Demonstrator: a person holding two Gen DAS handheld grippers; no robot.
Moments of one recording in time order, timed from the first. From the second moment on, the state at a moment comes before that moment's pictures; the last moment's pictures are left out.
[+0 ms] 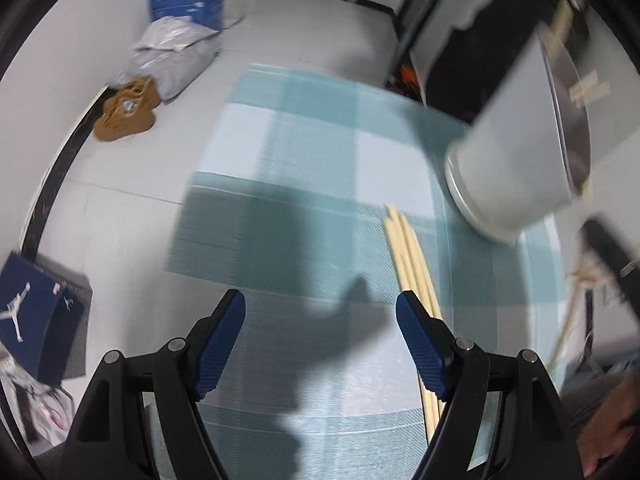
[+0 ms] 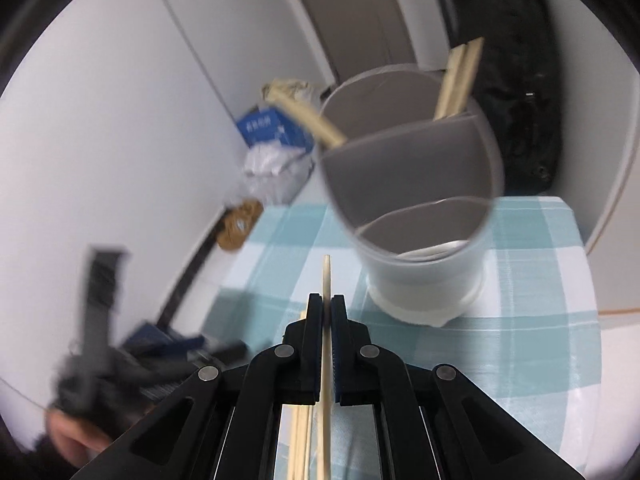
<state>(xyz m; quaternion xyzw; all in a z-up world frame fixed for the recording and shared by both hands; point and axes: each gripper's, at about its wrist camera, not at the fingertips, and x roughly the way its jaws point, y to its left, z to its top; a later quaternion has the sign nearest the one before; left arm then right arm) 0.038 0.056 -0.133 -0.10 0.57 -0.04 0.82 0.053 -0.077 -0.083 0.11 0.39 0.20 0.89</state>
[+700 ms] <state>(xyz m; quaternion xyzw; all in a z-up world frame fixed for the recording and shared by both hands) 0.049 0.028 -0.145 -0.04 0.58 0.01 0.81 0.019 -0.151 -0.056 0.16 0.30 0.15 0.93</state>
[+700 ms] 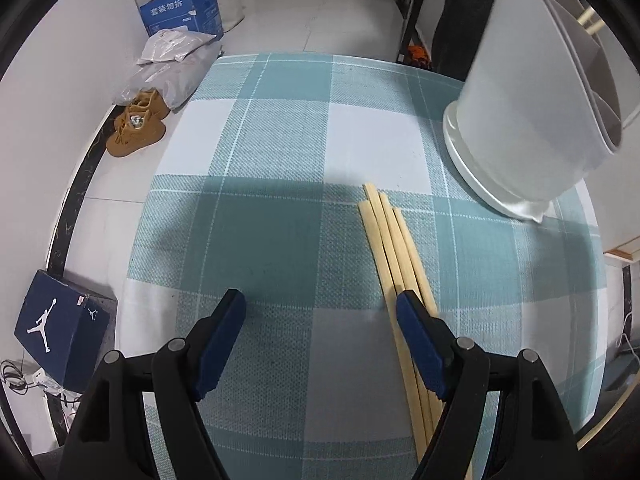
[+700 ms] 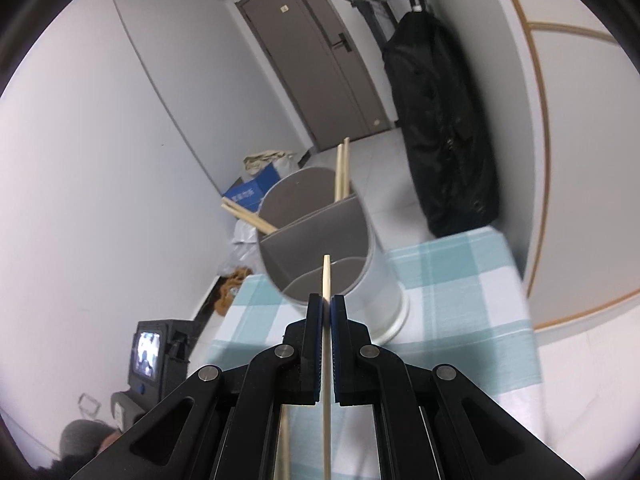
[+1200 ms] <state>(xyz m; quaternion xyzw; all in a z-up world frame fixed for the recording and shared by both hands) 0.066 0.026 -0.149 -0.05 0.59 0.03 0.81 0.024 -0.179 -0.062 0.19 0.30 0.13 0.92</state>
